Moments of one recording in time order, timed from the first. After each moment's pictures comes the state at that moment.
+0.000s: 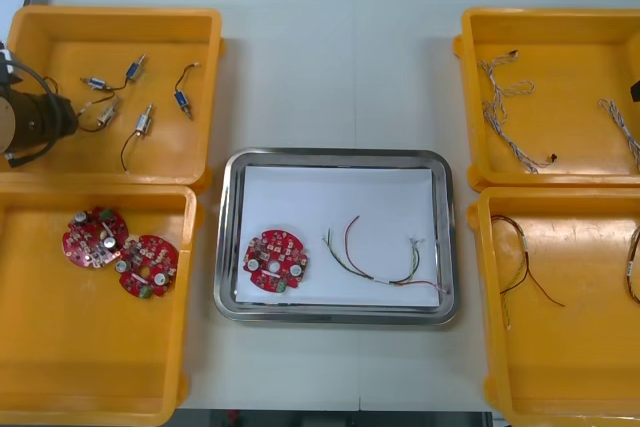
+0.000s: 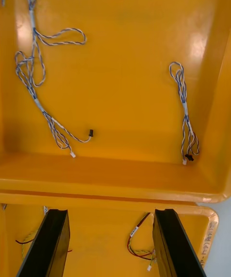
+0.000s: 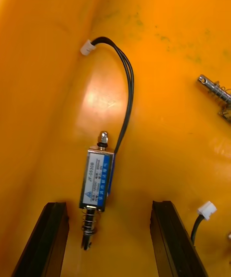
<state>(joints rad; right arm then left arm) -0.73 -0.86 -0.18 -1.58 -0.78 1.92 1.53 -0.51 0.82 -0.13 -1.28 0.59 0.92 -1.05</state>
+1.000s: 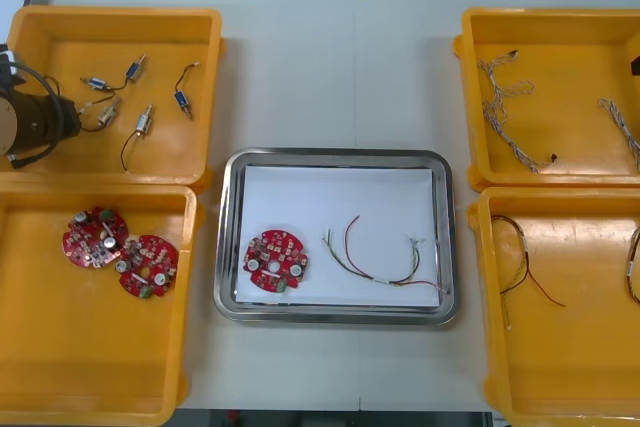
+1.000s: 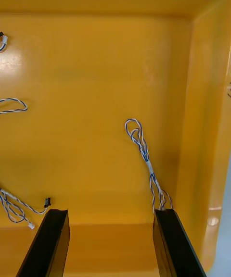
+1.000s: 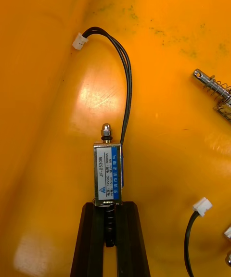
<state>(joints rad) -0.92 -0.86 -0.09 -1.09 -0.68 1.58 1.69 -0.51 0.82 -0.14 -1.27 0.60 0.92 -1.05</state>
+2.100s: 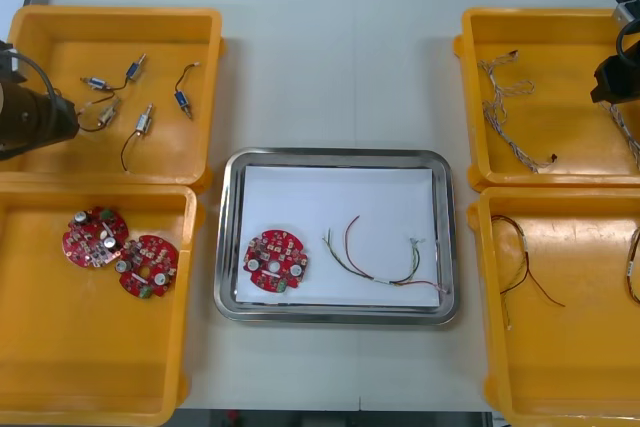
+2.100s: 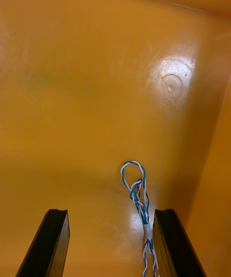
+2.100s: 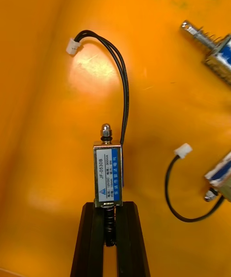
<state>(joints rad) -1.03 -0.73 -0.01 -0.68 -0.53 1.24 1.93 -0.54 0.82 -0.07 -1.35 0.65 1.19 -1.11</state>
